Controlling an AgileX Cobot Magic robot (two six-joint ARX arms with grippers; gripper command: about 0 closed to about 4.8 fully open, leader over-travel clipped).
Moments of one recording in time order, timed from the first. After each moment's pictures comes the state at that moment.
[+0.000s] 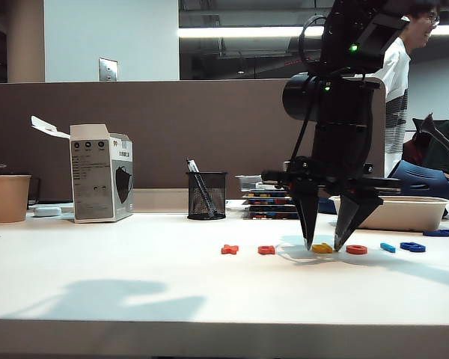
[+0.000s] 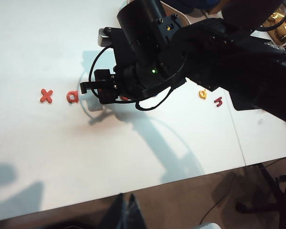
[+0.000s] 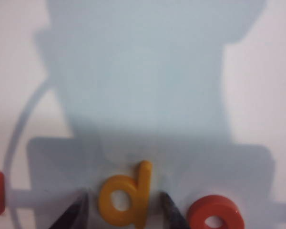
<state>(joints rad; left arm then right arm) -1.20 1.26 1.50 -0.92 -0.42 -0.94 0.43 2.00 1.47 -0.78 0.00 0.33</state>
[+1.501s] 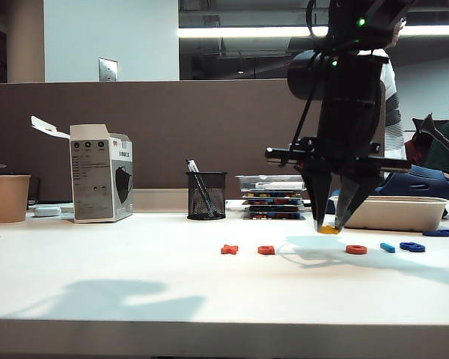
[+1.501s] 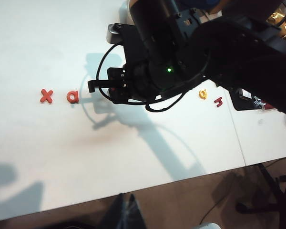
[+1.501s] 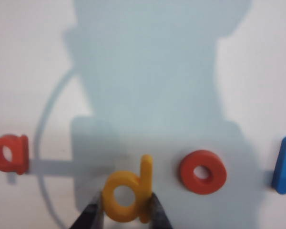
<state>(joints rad) -1.20 1.26 1.50 -0.92 -0.42 -0.94 0.43 1.92 1.46 -0.84 0.00 0.36</state>
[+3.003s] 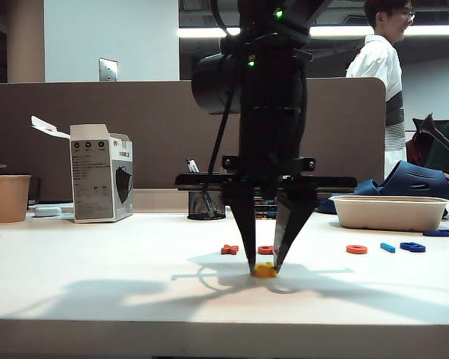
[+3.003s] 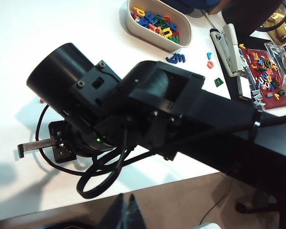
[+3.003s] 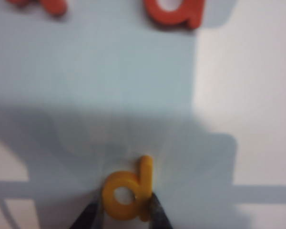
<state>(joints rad) -1.20 1.26 1.50 -0.92 -0.42 -0.94 0.74 1.98 1.45 -0.91 0.05 0.65</state>
